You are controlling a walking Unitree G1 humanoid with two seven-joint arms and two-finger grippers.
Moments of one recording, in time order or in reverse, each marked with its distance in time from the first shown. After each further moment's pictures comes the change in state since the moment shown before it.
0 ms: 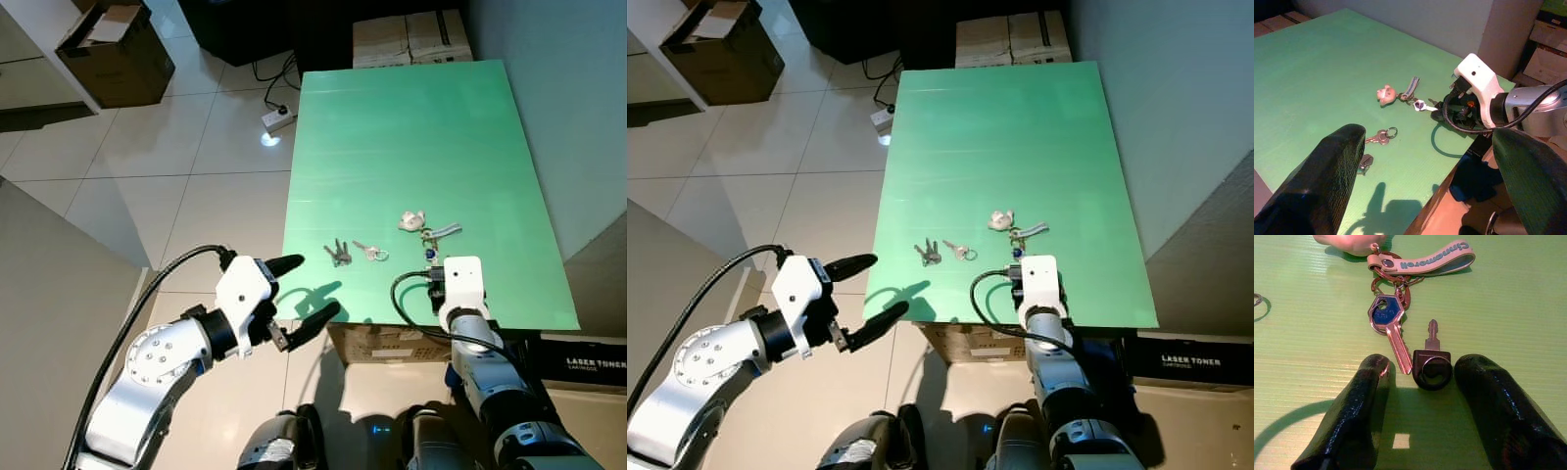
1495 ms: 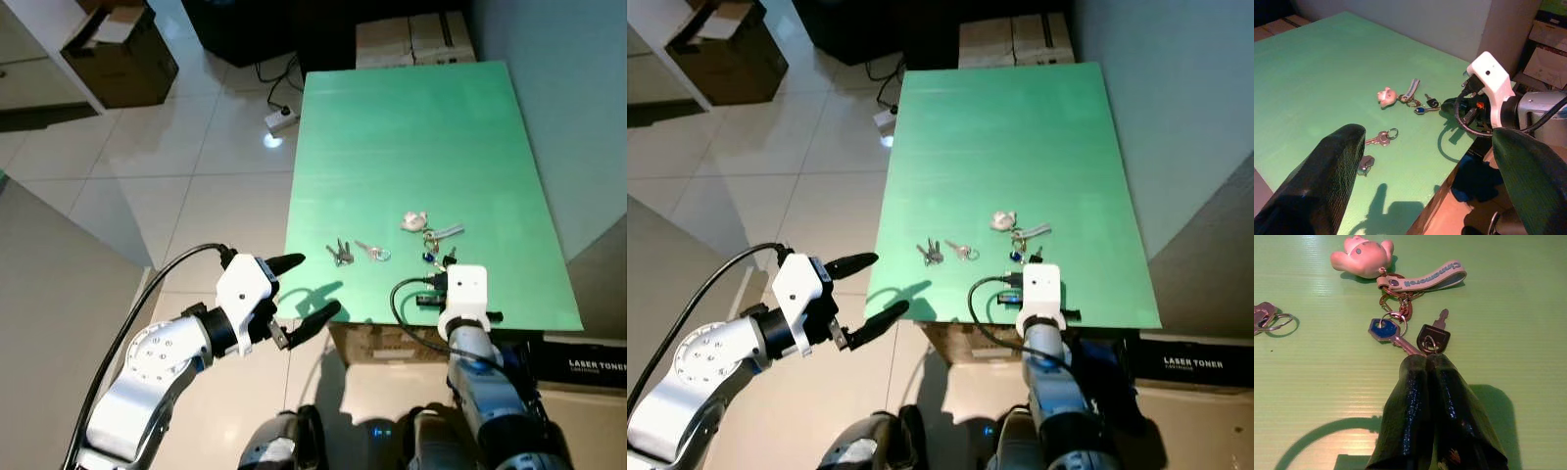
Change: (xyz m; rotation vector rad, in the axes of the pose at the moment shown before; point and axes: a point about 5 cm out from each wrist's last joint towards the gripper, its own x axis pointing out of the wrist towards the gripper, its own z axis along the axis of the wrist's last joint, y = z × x) left arm 0.001 0.002 0.001 0.012 -0.005 -0.010; right arm -0.018 0.009 -0.001 0.072 -0.070 -0.016
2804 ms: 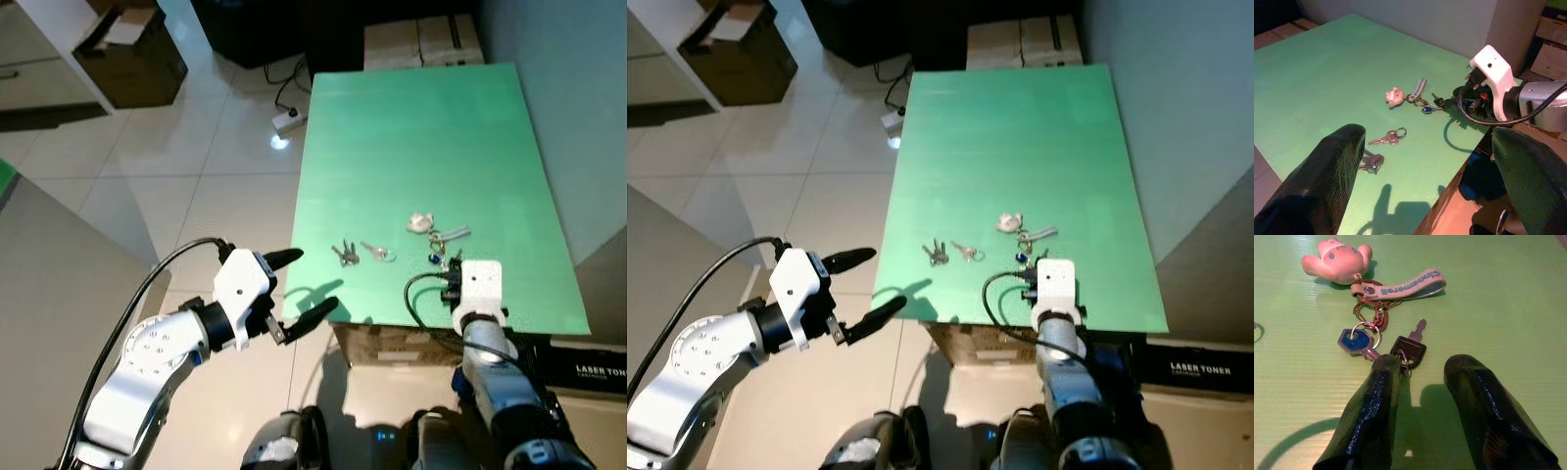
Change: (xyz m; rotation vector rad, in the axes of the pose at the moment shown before) left arm -0.001 0.005 0.002 0.021 0.002 -0.003; right arm 0.010 -0.024 0.002 -0.044 0.000 -0.037
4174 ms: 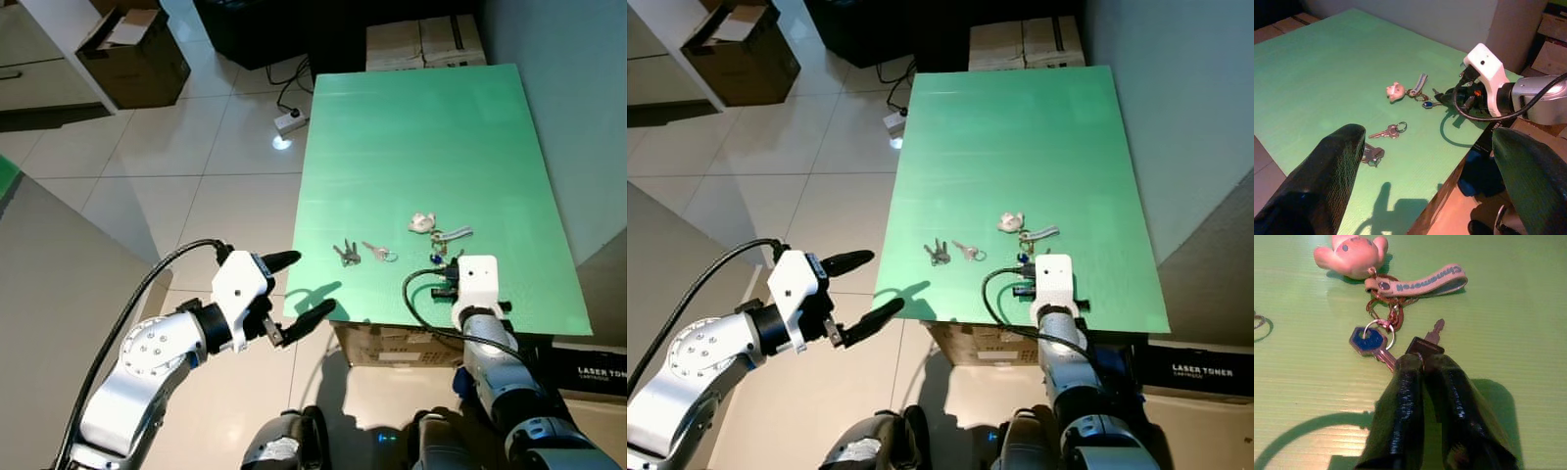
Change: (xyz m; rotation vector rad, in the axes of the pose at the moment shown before) left arm -0.002 0.001 -0.001 -0.009 0.015 -0.001; right arm 0.010 -0.001 -0.002 -0.008 0.027 0.045
